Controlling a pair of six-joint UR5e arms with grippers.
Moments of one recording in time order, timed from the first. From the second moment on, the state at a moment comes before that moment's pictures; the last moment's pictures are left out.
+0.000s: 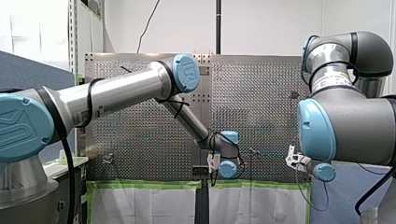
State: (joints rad) left arm -0.81 -2.78 -1.08 -2.42 -2.05 -1.63; right arm 1.50 -0.57 1.67 -1.05 1.23 1.75
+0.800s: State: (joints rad) left arm -0.80 -2.81 -1.04 -2.44 -2.05 -1.62; right arm 1.50 -0.57 1.67 -1.05 1.23 1.75
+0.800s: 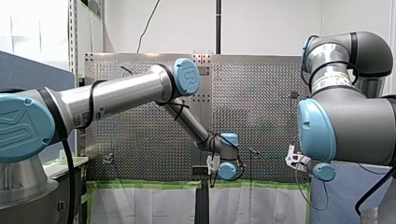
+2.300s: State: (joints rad) left arm -0.81 -2.81 -0.99 -2.54 -2.03 -1.62; right arm 1.51 -0.57 1.64 -1.03 1.21 1.76
